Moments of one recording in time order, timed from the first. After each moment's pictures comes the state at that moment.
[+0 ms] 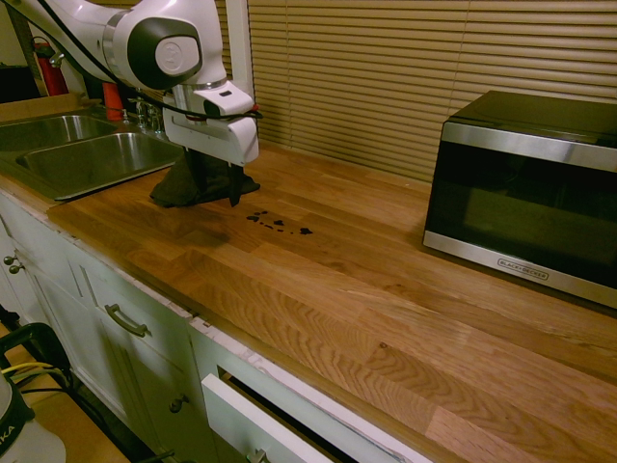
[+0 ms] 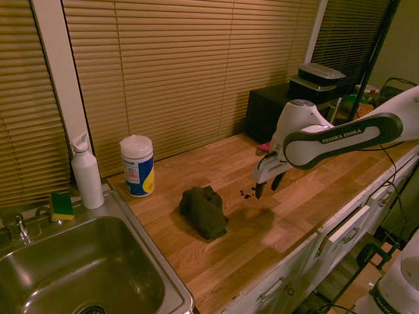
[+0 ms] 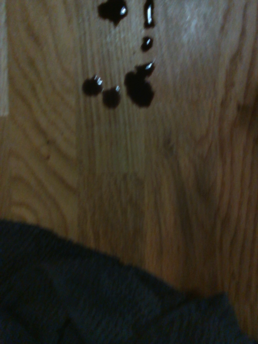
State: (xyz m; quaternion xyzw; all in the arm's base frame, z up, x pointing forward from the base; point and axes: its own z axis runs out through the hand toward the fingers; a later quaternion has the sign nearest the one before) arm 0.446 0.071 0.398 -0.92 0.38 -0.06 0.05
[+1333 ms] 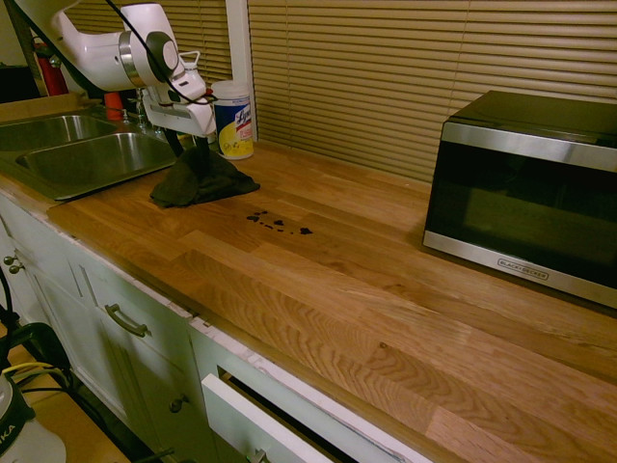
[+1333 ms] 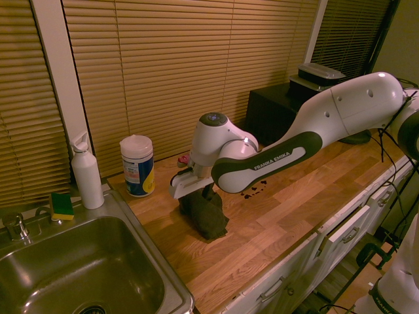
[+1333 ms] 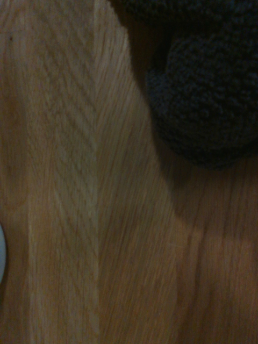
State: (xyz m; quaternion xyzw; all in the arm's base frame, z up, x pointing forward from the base) arm 0.552 0.283 0.359 -0.91 0.40 -0.11 0.03
